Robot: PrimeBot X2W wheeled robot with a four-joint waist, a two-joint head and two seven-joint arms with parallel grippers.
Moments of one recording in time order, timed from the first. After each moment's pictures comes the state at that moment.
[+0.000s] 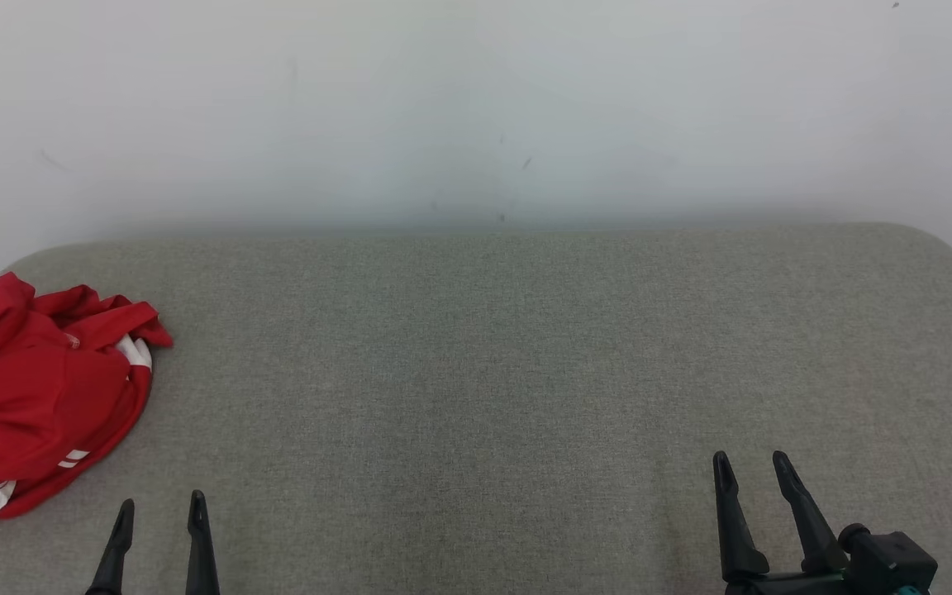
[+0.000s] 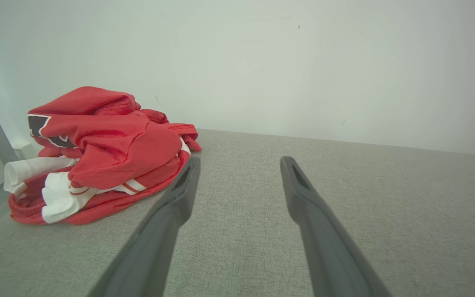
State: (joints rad) left arm 0.06 0.06 0.11 0.13 -0.15 -0.10 -0.24; right arm 0.04 -0.05 0.03 0.16 0.26 0.13 -0.24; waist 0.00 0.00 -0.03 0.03
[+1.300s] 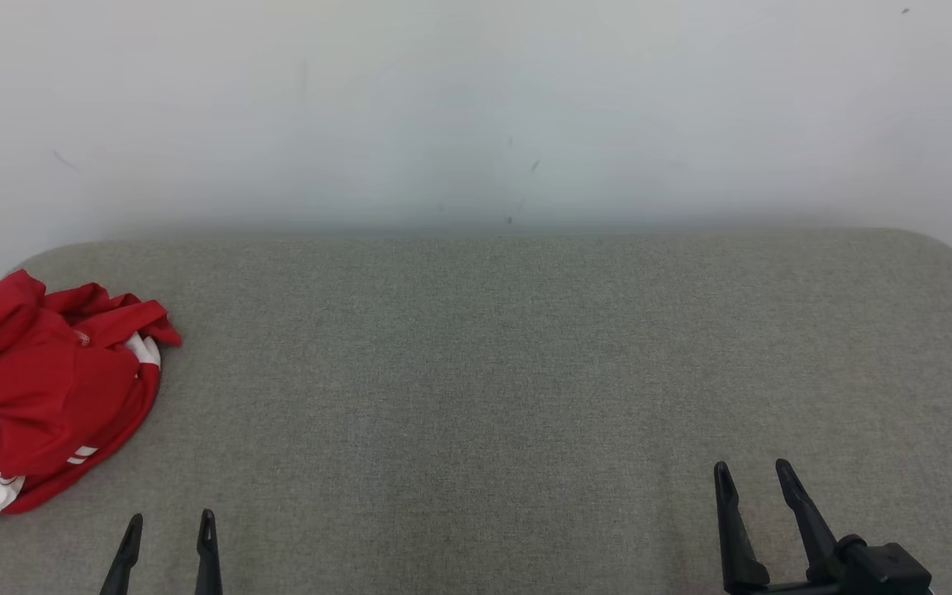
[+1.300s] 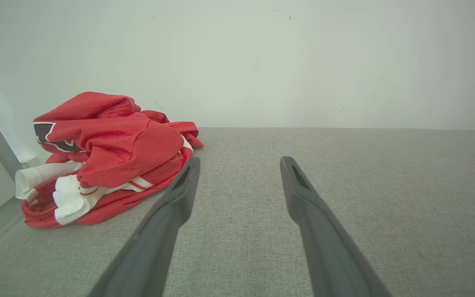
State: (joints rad) left arm 0.10 0.07 0.10 0.13 -0.08 -0.13 -0.26; right arm 0.06 -0.05 0.03 0.16 0.18 0.13 -0.26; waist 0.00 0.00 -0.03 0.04
